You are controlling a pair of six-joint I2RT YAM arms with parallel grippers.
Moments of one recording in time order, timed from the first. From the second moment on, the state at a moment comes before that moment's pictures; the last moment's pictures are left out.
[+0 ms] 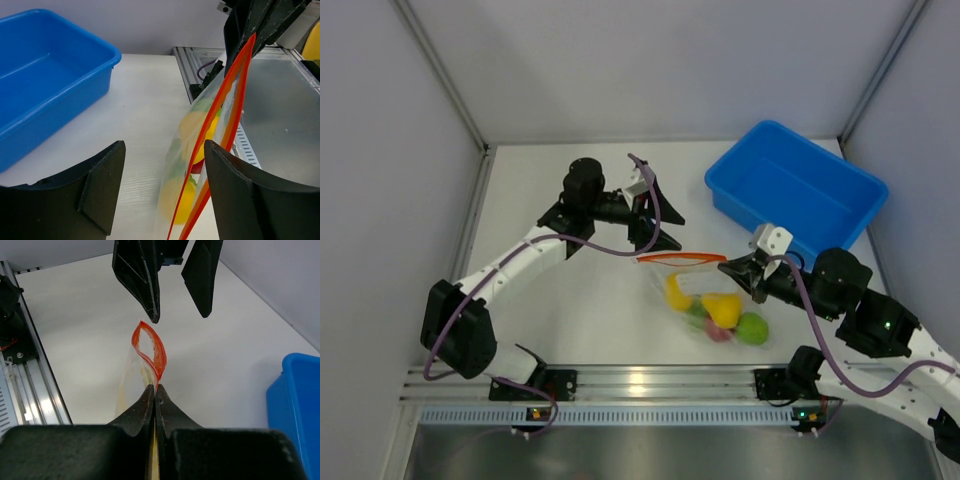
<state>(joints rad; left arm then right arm) -0.56 1.44 1.14 0.23 1.19 -0.07 0.93 0.58 0.92 -0.50 -0.06 -0.16</state>
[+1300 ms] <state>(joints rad) -0.59 1.47 1.10 0.10 1.02 -0.07 0.93 0.64 0.86 -0.37 0.02 -0.15</state>
